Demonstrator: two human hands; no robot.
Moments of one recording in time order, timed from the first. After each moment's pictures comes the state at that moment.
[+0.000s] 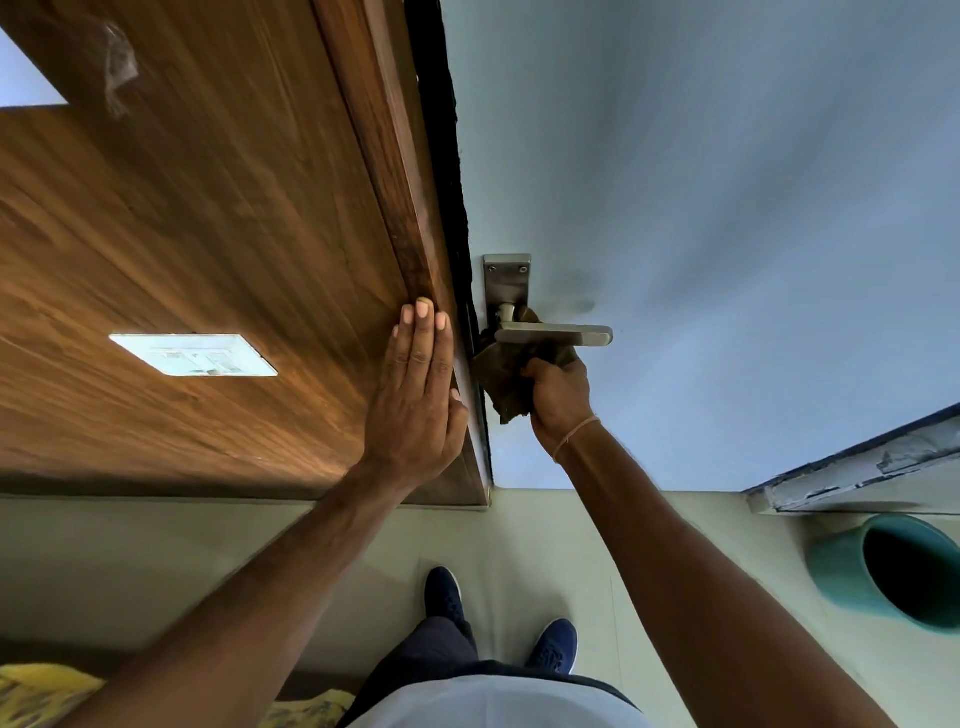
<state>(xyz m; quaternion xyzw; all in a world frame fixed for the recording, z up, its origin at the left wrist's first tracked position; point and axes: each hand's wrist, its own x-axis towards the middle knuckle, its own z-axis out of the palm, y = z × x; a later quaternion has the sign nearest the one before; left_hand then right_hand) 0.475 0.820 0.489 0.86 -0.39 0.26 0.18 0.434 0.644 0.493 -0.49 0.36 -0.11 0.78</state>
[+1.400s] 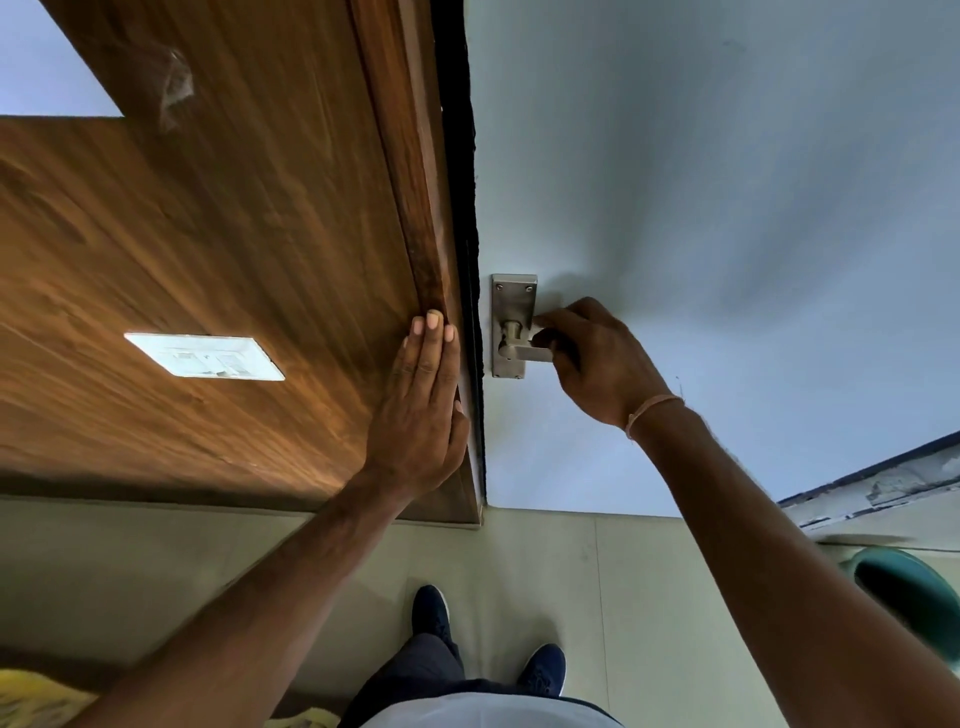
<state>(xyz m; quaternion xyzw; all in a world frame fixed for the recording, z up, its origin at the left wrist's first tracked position) 0.469 0.821 0.497 0.87 -0.38 0.27 0.17 0.415 0.579 0.566 -0.96 0.02 -0.15 0.25</state>
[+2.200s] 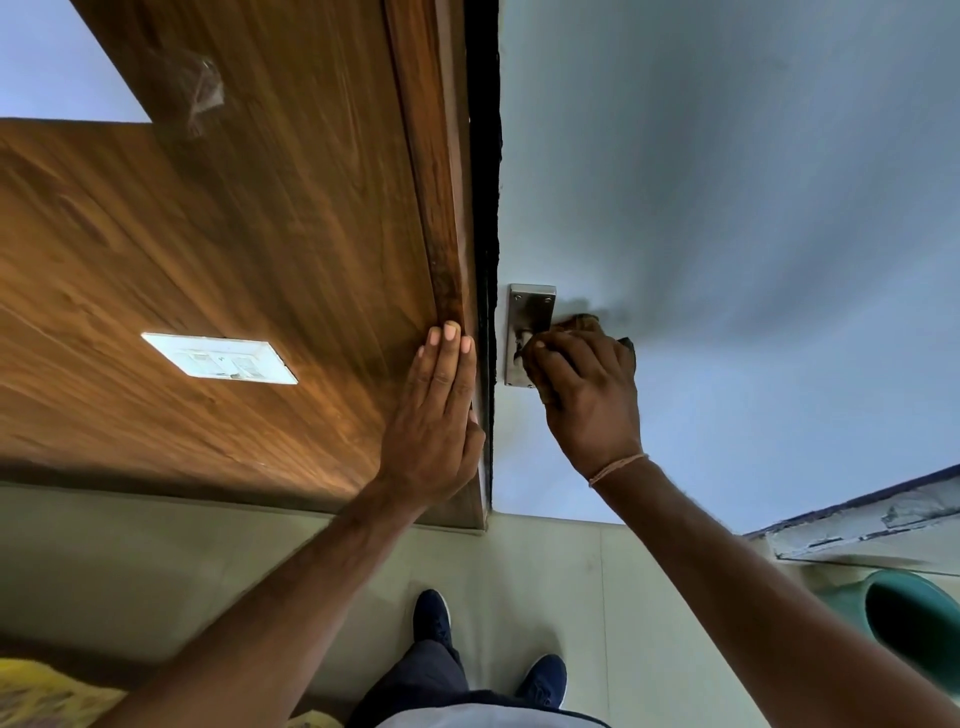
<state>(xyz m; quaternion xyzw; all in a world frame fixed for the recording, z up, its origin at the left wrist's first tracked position) 0.471 0.819 0.492 0.87 -0.38 0.26 0.17 0.423 0.609 0.510 -0.91 0.02 -0.40 0.09</state>
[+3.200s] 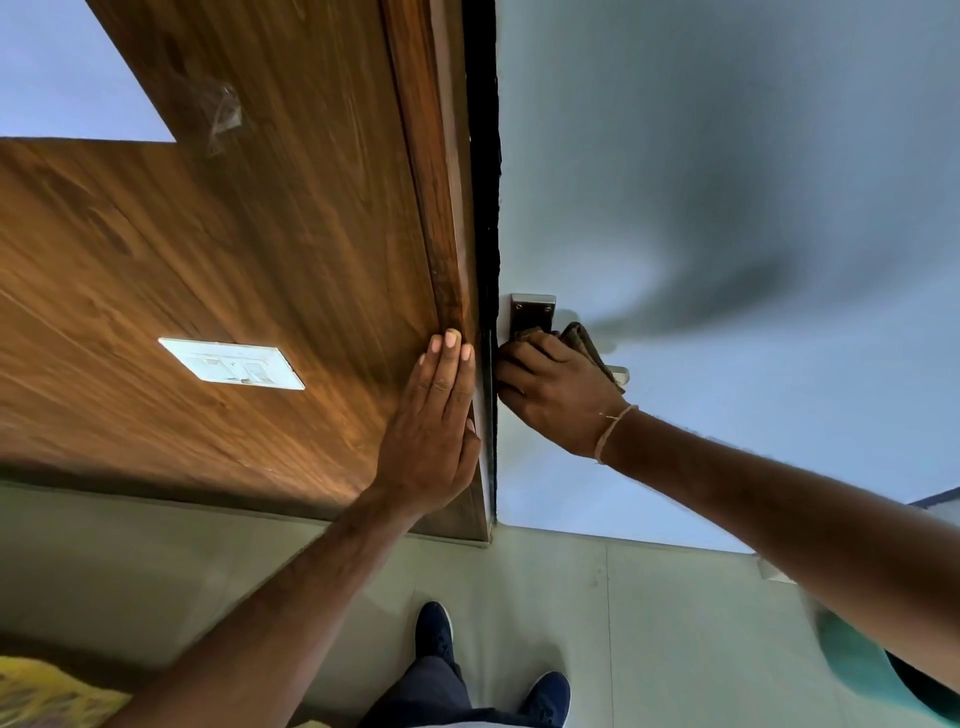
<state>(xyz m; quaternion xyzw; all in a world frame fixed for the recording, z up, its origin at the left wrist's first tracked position) 0.468 0.823 0.499 0.88 -0.39 0.23 0.18 0.449 0.595 0.530 -0.90 -0.31 -0.25 -0.18</state>
